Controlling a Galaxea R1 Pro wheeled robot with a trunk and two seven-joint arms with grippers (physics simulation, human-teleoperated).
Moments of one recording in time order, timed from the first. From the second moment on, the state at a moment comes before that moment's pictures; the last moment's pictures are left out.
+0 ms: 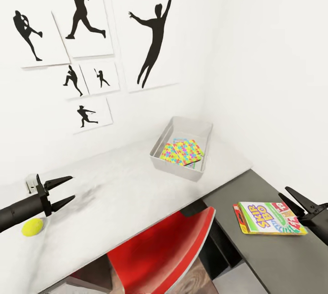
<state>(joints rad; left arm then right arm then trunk) -0.26 0.55 0.24 -1.41 1.94 1.04 0.07 -0.12 -0.22 -0.70 -1.56 -0.93 0.88 0.88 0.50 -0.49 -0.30</state>
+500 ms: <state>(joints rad) -0.26 0.55 0.24 -1.41 1.94 1.04 0.07 -0.12 -0.22 -0.70 -1.56 -0.93 0.88 0.88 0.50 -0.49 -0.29</state>
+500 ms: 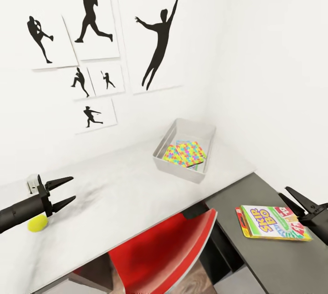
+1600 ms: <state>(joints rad) -0.26 0.55 0.24 -1.41 1.94 1.04 0.07 -0.12 -0.22 -0.70 -1.56 -0.93 0.88 0.88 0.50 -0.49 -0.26</state>
